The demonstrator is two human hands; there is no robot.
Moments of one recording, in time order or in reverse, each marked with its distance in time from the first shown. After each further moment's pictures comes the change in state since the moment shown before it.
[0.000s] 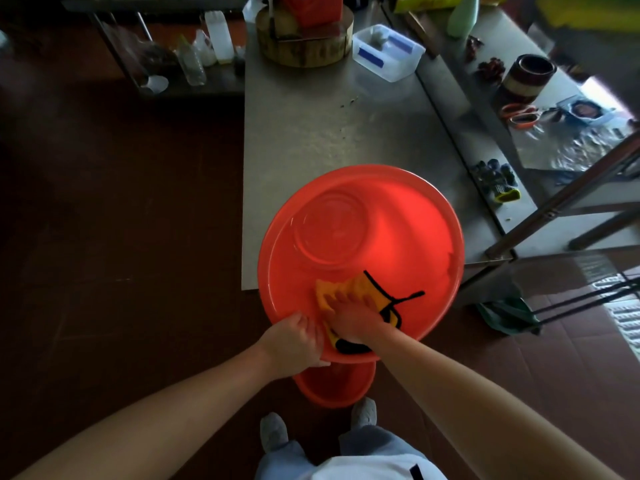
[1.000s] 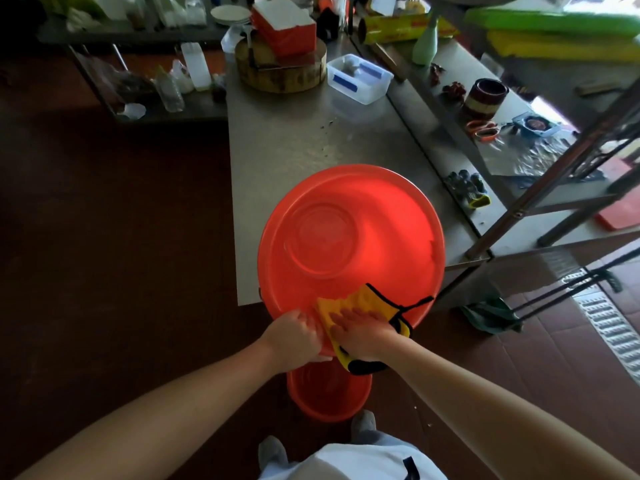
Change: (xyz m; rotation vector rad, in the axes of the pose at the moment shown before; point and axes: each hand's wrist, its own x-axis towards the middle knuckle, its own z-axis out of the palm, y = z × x) left_hand 0.000 -0.024 -0.002 -0.040 -0.050 -0.025; right_hand -0.057 -0.009 -0.005 -0.171 0.011 -0.036
